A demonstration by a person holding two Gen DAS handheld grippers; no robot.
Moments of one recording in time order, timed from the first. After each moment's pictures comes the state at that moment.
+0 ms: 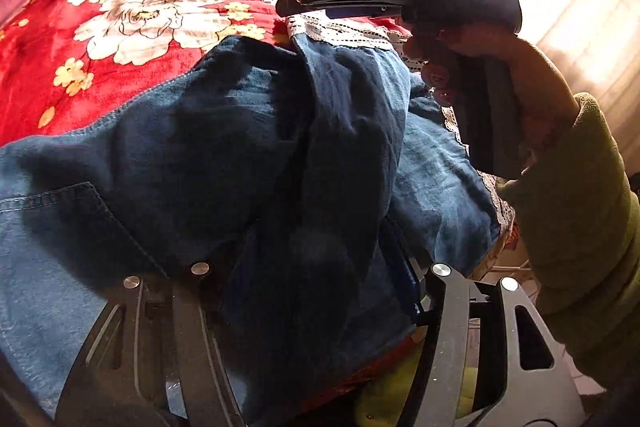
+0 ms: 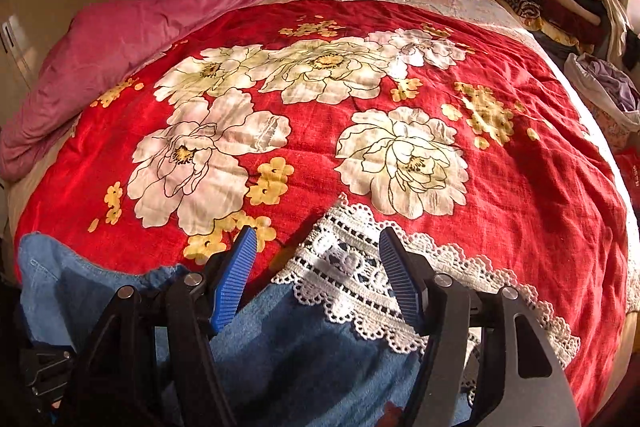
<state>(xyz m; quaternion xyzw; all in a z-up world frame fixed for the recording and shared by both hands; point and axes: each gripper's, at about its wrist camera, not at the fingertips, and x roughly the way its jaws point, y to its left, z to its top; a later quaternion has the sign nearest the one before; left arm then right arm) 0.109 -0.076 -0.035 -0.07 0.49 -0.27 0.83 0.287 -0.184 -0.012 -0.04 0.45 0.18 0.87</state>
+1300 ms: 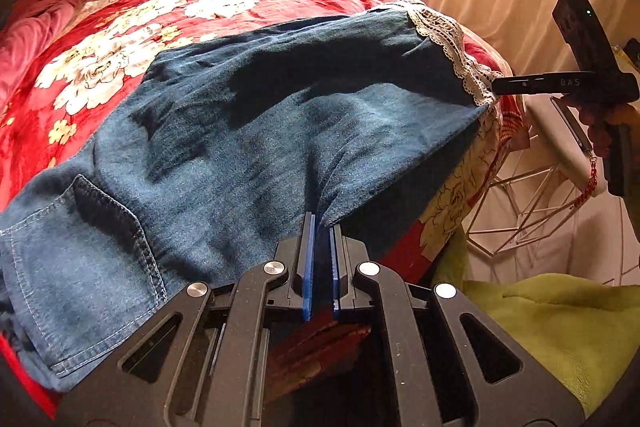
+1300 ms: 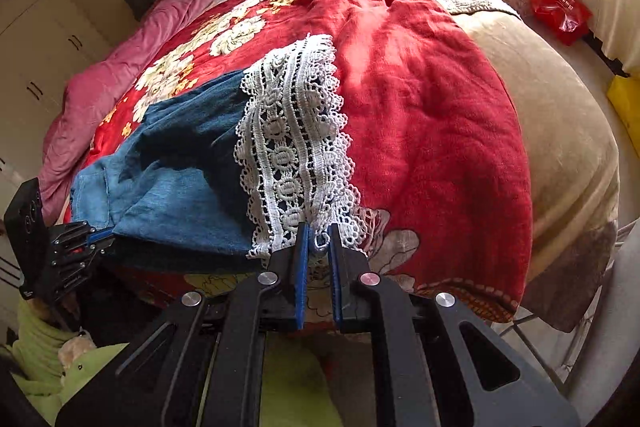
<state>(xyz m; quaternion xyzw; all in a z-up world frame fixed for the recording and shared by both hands) 0.036 -0.103 -0.030 0.12 0.45 -0.32 0.82 0.025 -0.393 -0.036 0.16 0.48 0.09 0.86</state>
